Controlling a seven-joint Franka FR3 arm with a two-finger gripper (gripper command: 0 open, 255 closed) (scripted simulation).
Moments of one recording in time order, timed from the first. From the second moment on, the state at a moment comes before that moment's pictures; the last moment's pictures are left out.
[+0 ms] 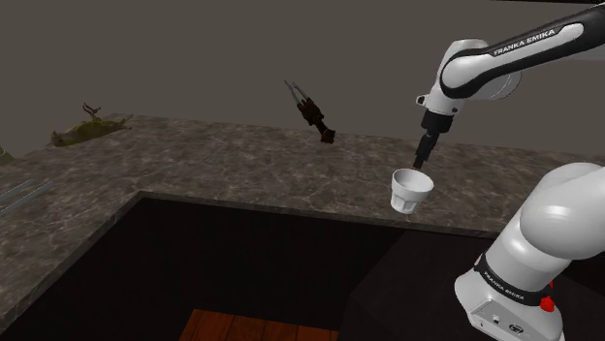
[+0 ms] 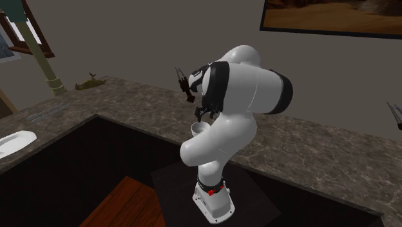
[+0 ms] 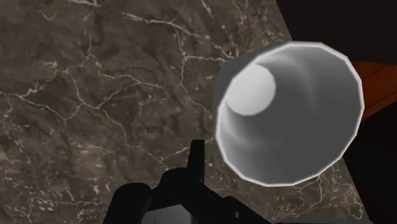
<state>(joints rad) -0.10 -0.58 -0.40 -2.73 -0.09 2.09 -0.53</state>
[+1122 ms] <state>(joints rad) -0.07 -0.38 -0.50 -2.78 -0.06 2.33 -0.64</state>
